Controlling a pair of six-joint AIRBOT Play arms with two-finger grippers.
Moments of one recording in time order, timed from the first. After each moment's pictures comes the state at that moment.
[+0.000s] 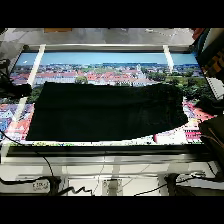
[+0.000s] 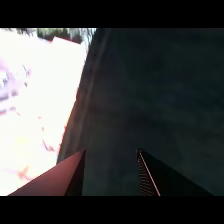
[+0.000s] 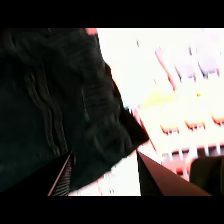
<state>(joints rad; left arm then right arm) 0.32 -1.48 1.56 1.55 -1.27 -1.48 -0.69 -1.42 1.27 -1.16 1.31 1.22</state>
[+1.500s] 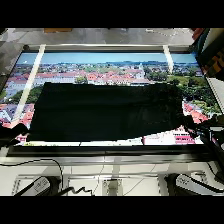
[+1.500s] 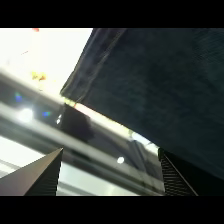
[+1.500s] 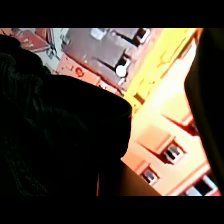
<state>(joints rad) 0.70 -1.16 0.87 1.41 -1.23 -1.43 -0.64 -1.27 0.55 -0.71 0.55 1.31</state>
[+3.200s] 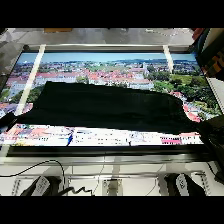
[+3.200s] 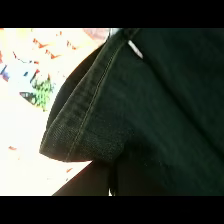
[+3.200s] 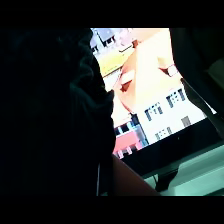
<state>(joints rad) 0.79 -0.95 0.76 1.02 -0.83 -1.18 -0.76 -0.76 0.69 -1.24 1.14 1.32</state>
